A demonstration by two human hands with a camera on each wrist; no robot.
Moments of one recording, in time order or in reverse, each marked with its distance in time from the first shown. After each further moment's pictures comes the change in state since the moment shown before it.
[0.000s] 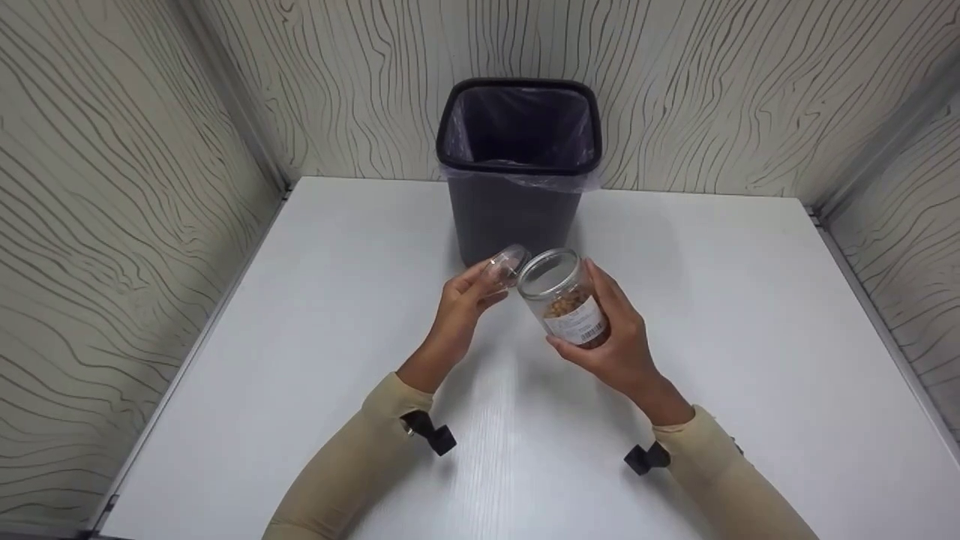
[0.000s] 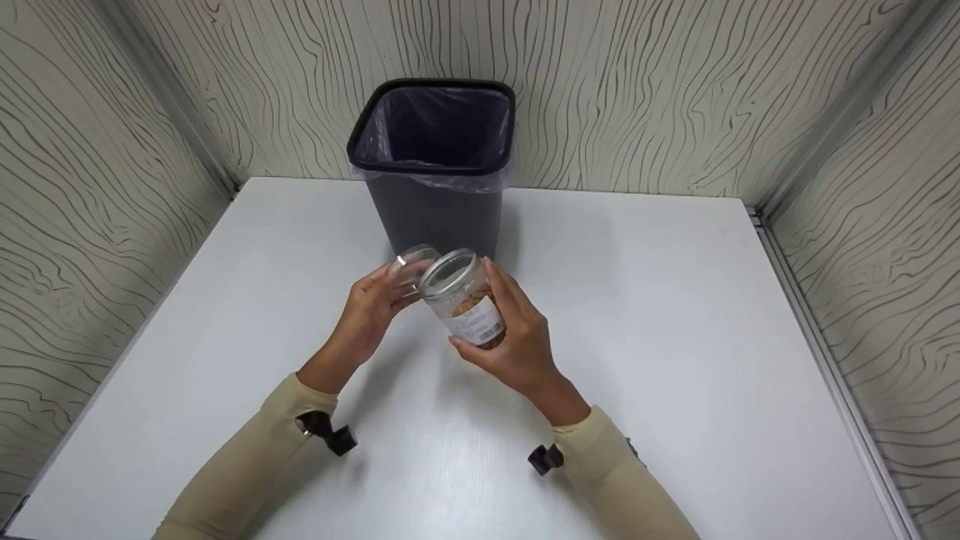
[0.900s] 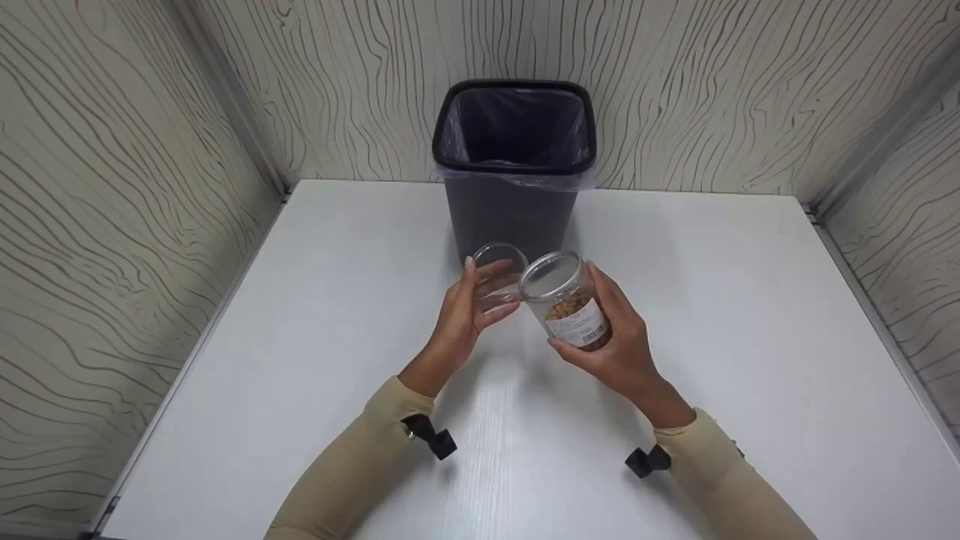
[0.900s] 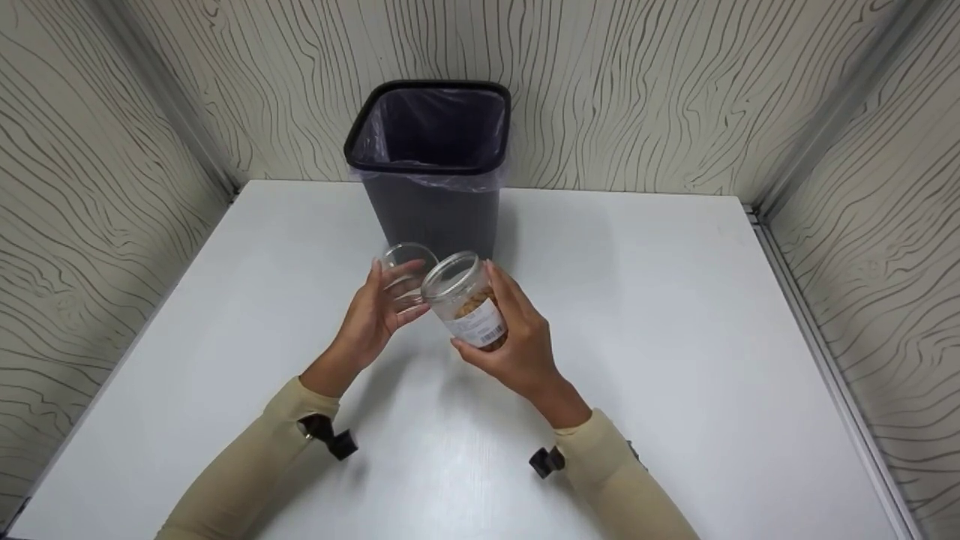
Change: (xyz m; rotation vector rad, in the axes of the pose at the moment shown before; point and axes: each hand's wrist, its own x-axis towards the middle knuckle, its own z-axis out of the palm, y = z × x) left_hand -0.004 -0.008 0.002 -0.154 -0.003 -0.116; right_hand -0.007 -0.001 -0.006 0.023 -0.005 -0.003
